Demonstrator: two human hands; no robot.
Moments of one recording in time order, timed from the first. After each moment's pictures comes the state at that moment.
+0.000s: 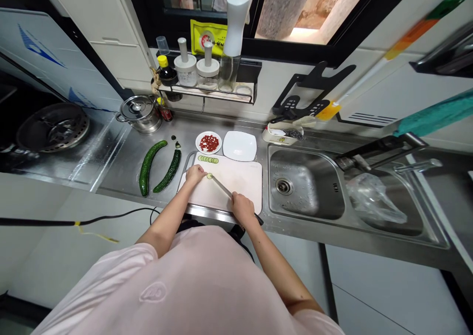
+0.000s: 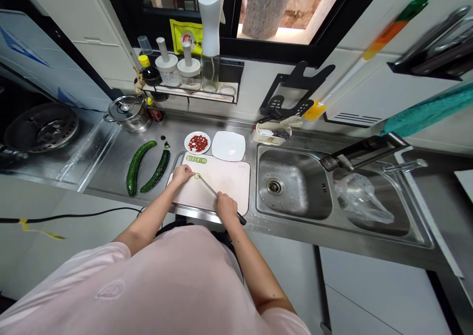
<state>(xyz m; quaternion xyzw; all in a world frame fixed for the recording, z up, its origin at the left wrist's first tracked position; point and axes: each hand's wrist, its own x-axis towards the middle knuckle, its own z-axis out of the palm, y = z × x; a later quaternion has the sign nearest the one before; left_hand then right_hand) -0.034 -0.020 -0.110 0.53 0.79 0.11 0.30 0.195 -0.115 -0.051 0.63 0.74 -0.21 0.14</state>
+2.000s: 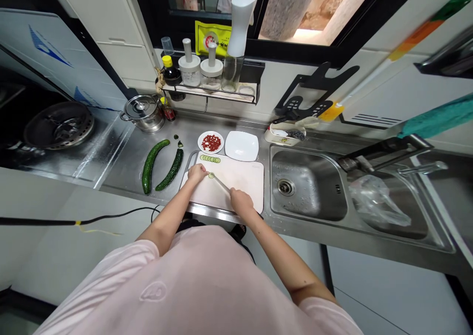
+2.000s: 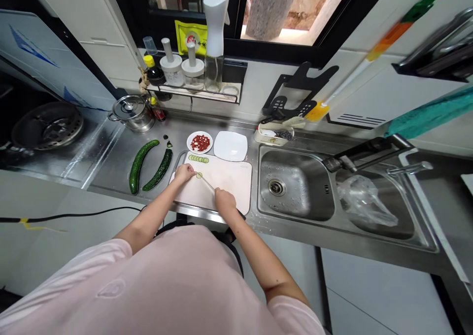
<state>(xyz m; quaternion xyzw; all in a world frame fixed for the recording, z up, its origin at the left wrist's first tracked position) -0.035 -0.018 -0.113 0.53 0.79 0.09 0.30 0.184 -0.098 -0.049 0.57 0.78 -0.18 0.17</state>
